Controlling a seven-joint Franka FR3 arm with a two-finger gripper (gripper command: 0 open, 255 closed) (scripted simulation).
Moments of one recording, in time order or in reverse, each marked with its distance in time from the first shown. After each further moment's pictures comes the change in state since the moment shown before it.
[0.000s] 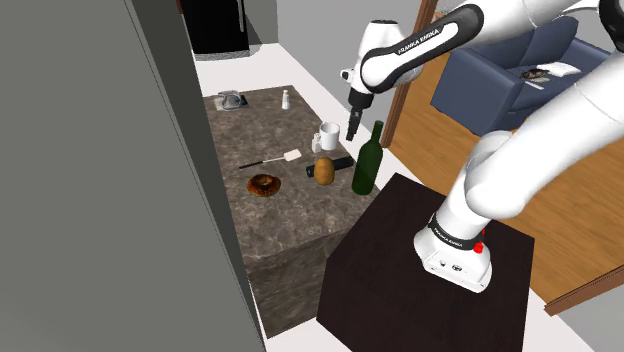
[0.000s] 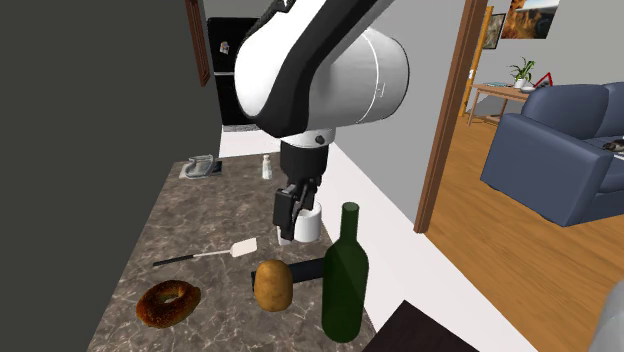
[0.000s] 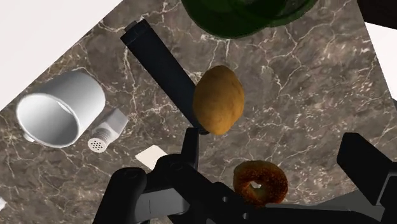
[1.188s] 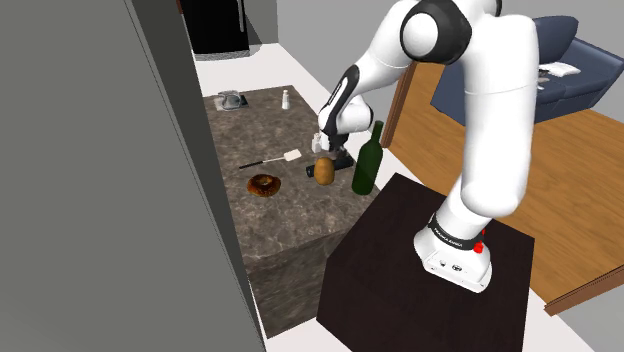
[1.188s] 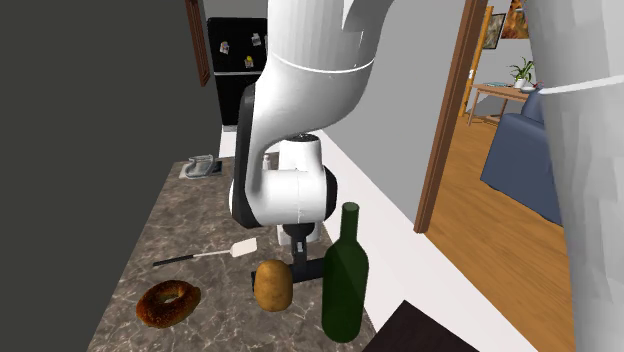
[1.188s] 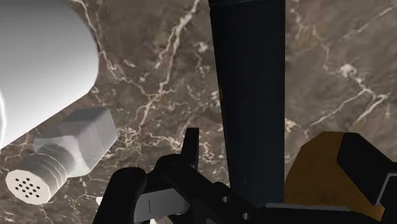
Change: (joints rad) arm -0.091 0.803 0.085 0.298 0.493 0.444 -0.909
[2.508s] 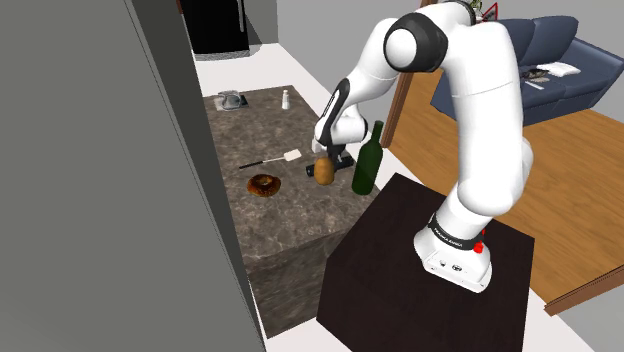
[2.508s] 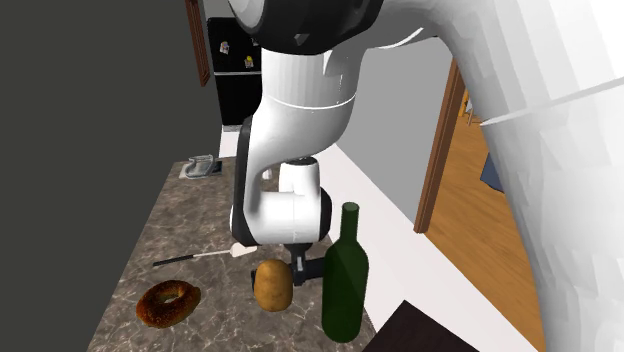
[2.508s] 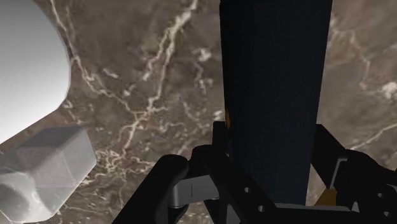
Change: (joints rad) arm -0.074 0.136 0.089 0.063 0.061 0.081 -0.073
